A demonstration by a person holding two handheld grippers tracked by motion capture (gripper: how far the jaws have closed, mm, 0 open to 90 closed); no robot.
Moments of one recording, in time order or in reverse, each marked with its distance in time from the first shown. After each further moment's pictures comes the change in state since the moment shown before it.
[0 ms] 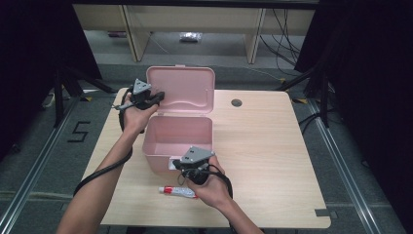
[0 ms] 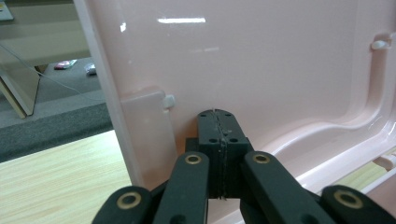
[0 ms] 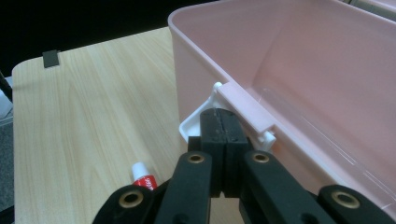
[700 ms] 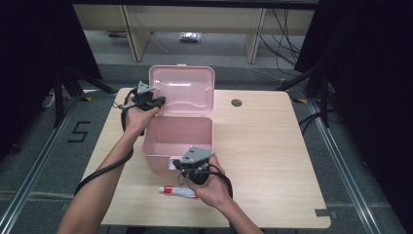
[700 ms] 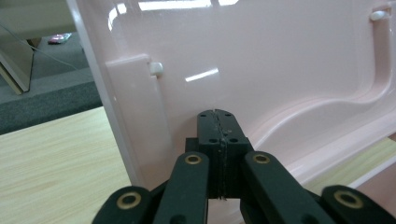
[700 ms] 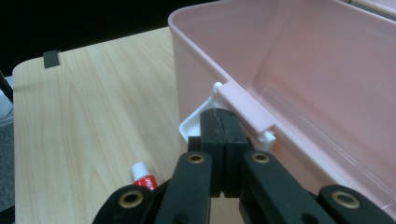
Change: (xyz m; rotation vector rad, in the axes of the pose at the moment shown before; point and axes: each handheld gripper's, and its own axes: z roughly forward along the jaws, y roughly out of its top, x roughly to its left) left arm 0.001 -0.007 0.010 0.110 -0.001 -0.010; right arm 0.001 0.000 0.000 0.003 -0.002 0.013
